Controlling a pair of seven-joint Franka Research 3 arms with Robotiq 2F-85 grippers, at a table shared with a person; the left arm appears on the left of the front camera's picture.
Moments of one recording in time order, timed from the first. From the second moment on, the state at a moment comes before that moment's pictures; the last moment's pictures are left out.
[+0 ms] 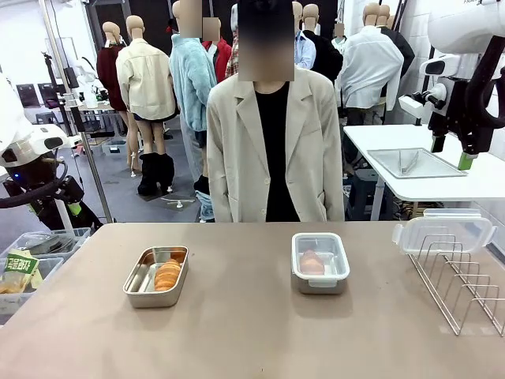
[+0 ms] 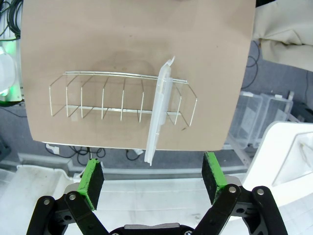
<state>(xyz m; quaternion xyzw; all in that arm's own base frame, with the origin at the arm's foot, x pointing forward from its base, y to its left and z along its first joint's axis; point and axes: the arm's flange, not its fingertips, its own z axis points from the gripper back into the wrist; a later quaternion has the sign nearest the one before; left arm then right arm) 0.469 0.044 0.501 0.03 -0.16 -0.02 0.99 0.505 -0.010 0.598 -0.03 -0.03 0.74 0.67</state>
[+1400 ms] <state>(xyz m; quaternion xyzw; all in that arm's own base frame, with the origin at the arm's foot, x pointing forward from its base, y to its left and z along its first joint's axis) 0.469 0.044 0.501 0.03 -0.16 -0.02 0.99 0.545 -0.005 0.506 0.01 0.01 0.75 0.66</state>
